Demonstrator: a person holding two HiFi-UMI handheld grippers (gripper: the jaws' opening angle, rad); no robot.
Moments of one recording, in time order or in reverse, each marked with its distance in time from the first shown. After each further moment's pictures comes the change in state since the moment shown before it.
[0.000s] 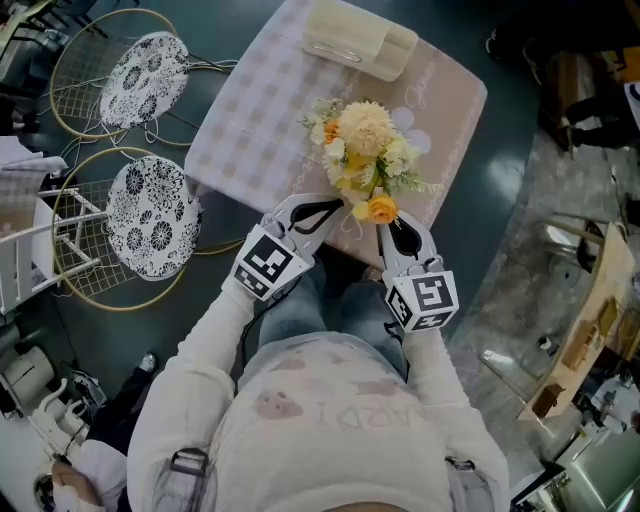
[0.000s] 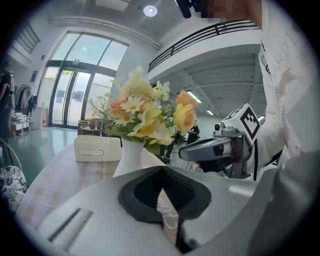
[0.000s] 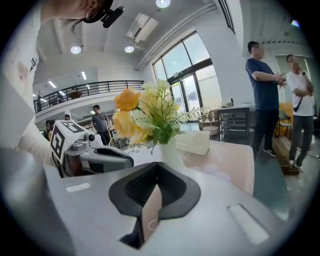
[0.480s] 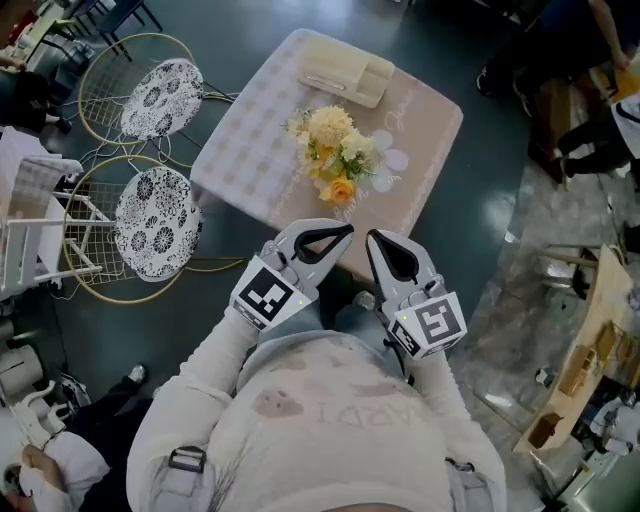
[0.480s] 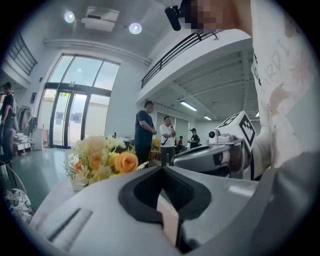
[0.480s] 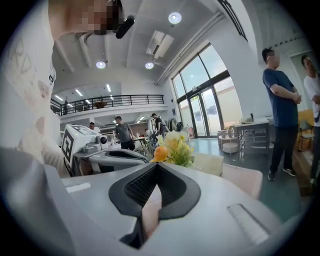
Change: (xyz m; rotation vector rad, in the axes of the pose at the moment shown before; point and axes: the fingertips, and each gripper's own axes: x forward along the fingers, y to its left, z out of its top) left arm -0.016 -0.107 0.099 0.116 -0.159 0.045; right arm -0.106 0.031 0.065 -0.121 -0.169 0.229
